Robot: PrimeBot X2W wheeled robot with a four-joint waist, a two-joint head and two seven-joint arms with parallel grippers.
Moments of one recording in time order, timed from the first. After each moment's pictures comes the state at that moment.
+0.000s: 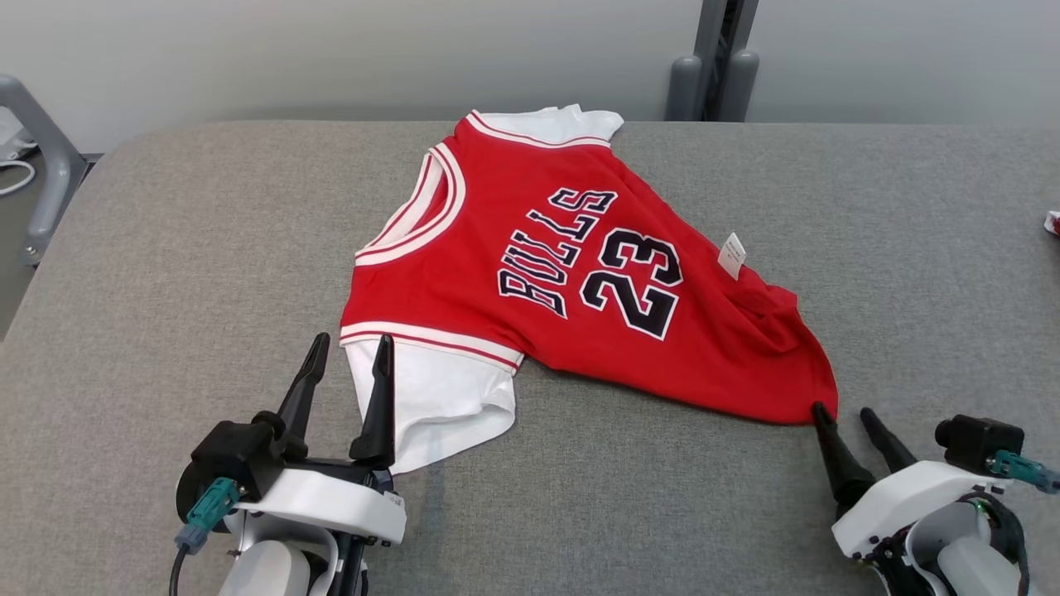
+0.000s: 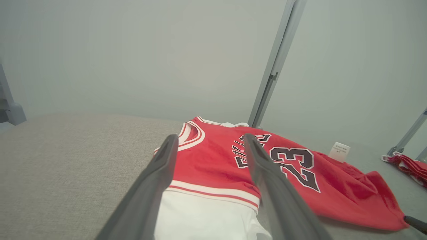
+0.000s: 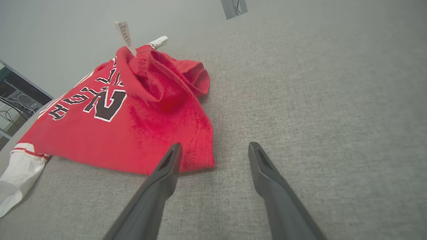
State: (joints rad) left arm -0.15 0.05 -0.19 0.23 -0.35 -0.01 -0.26; right arm -0.32 -0.25 0.37 0.68 0.75 0.13 -0.23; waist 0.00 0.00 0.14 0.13
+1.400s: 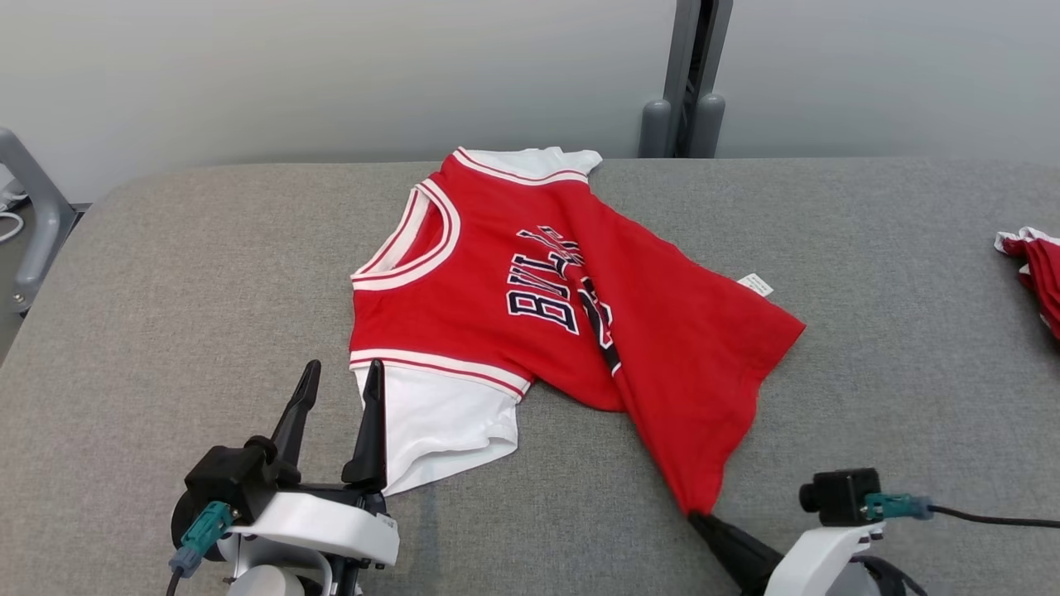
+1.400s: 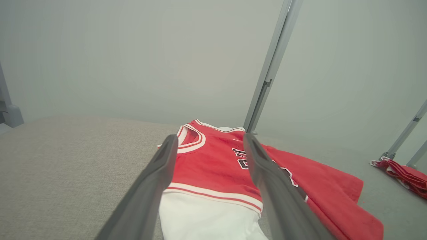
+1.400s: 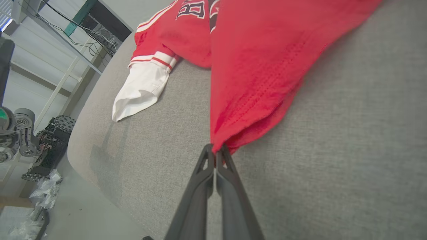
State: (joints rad) left arm -0.11 0.05 -0.18 0.23 -0.36 -0.01 -0.26; right arm -0.15 -0.27 0.56 0.32 0.88 0.13 0.12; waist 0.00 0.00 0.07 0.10
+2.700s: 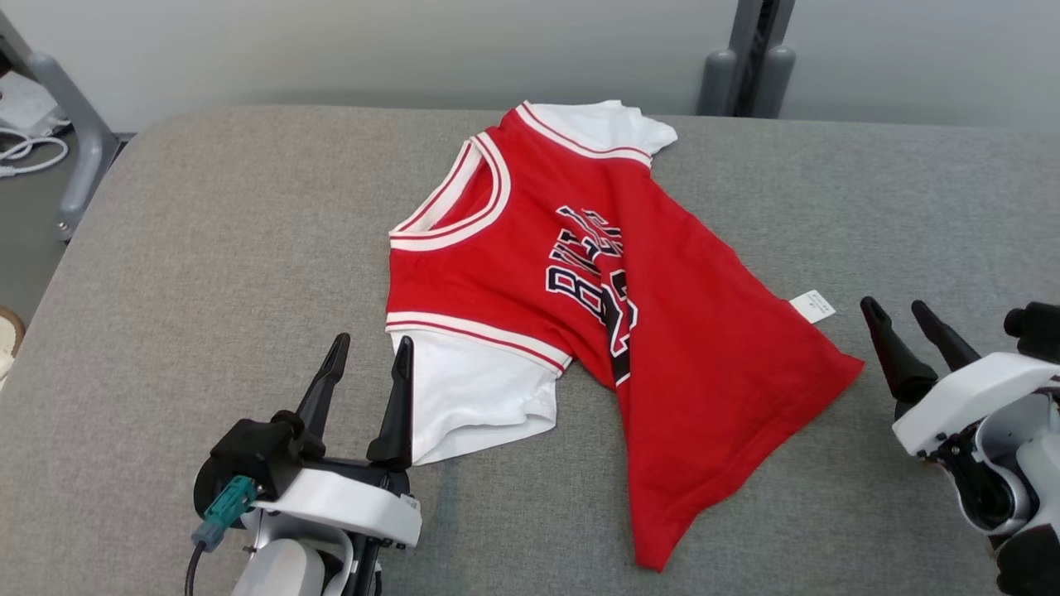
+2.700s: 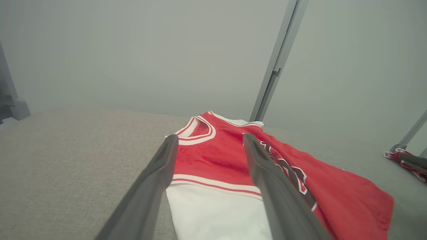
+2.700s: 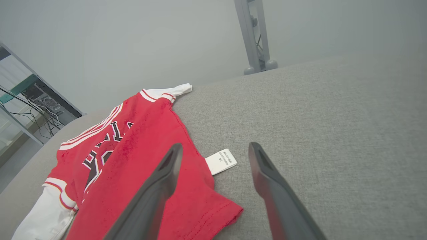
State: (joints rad) left arm -0.15 0.05 -0.23 0.23 -0.36 -0.01 -0.26; right arm -0.43 -0.38 0.37 0.55 0.85 0.13 -0.08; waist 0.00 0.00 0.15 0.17
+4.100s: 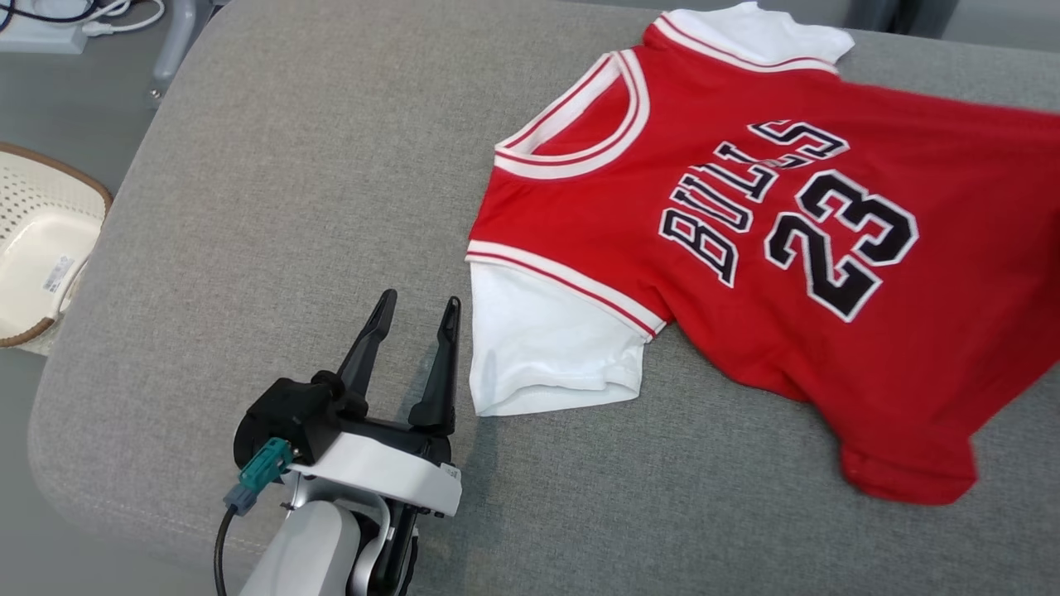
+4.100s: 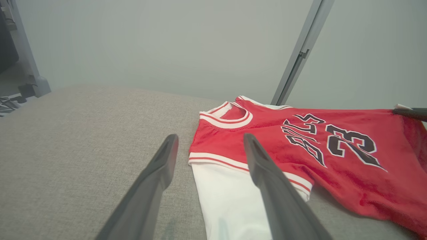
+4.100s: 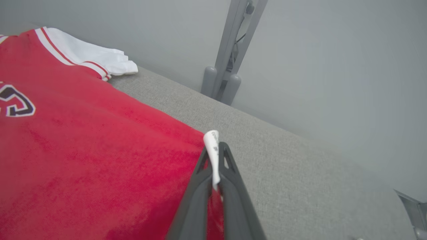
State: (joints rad) left arm -0.24 0.05 -0.33 0.21 -0.41 0.01 -0.26; right arm -0.96 -0.67 0.72 0.92 0.66 0.13 0.00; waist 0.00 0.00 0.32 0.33
